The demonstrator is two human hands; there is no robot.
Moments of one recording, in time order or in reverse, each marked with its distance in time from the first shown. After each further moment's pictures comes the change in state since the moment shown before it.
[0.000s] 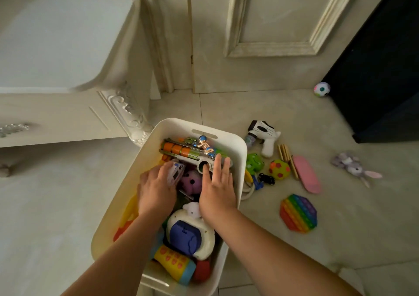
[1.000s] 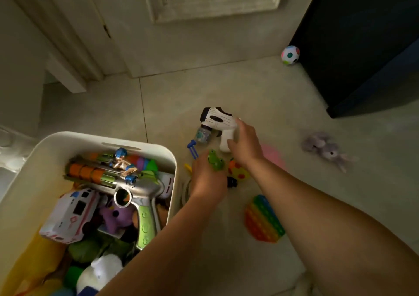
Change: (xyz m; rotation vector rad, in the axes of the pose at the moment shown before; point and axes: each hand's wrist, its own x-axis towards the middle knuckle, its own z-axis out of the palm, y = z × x) left_hand 0.032 0.232 0.130 -0.569 -0.402 -0.090; right_hand 0.156 0.250 -0.010 0.541 0.116 0.346
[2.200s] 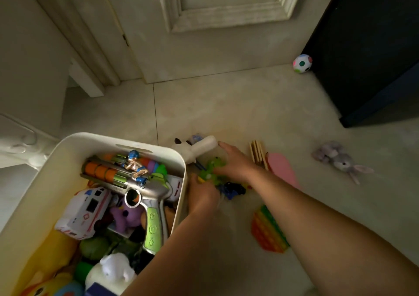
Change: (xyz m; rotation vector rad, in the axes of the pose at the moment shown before) left_hand 0.020 -0.044 0.007 -0.303 0.098 -0.427; right_hand -0.016 -0.015 0.016 0.070 -0.484 -0.107
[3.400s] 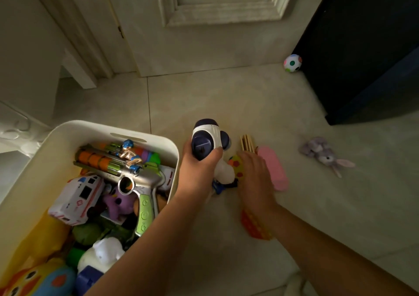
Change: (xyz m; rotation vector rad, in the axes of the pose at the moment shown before) left_hand -0.076 0.044 -0.022 -0.260 -0.070 0.474; right_hand -0.079 0.062 0.022 -0.407 0.592 -0.183
